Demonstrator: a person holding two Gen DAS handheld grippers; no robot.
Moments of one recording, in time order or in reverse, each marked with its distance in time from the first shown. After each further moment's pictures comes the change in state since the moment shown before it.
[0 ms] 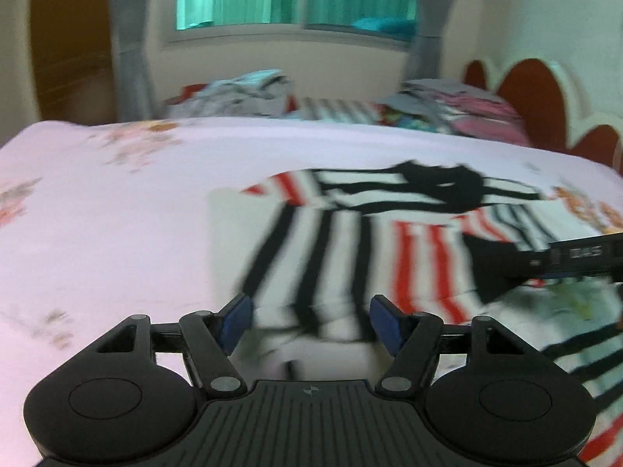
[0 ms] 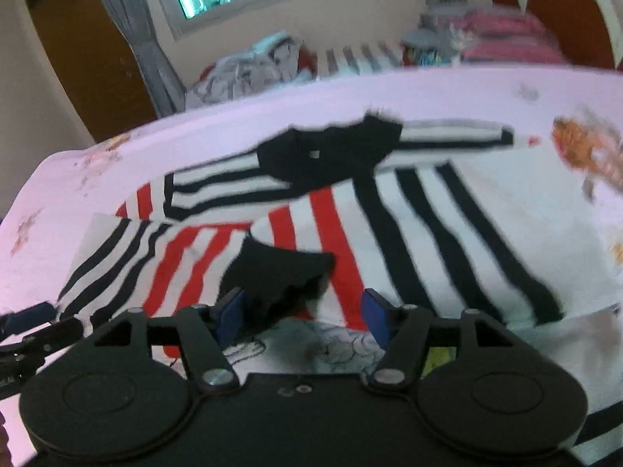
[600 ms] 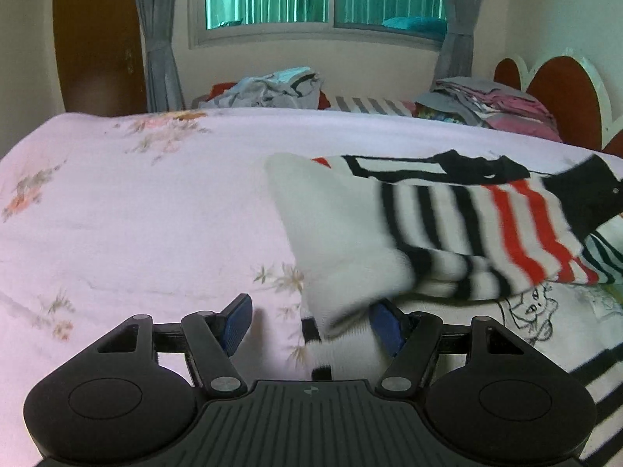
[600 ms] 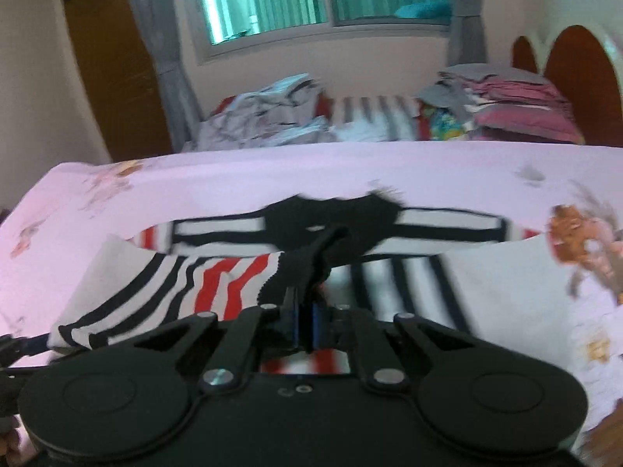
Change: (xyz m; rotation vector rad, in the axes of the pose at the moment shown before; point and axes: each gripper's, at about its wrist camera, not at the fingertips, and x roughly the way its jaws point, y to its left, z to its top) left arm 0.039 -0.004 -0.010 -0.006 -0.015 0.083; right arm -0.028 -0.012 0.038 -0.138 -0.155 -0.064
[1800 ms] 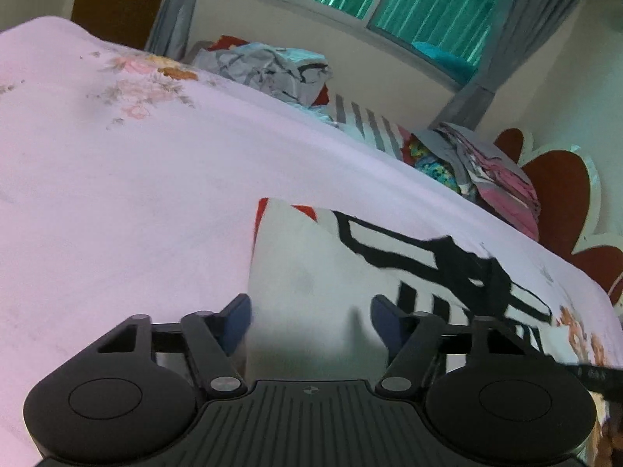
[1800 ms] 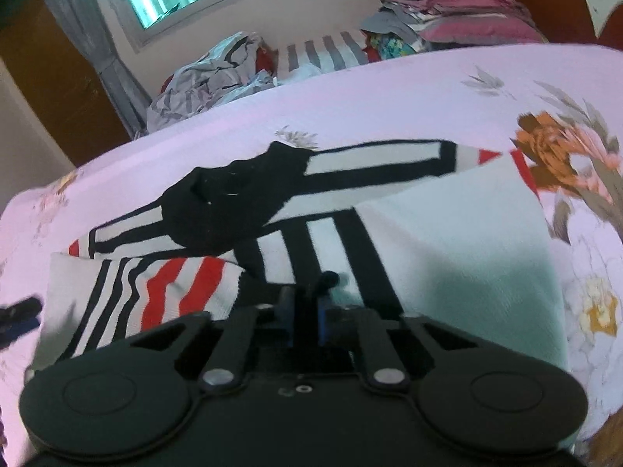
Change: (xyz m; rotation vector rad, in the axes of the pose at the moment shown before) left arm 0.076 0.026 0.061 -0.367 0.076 -0.197; right arm 0.057 -0.064 0.002 0.188 0.160 0.007
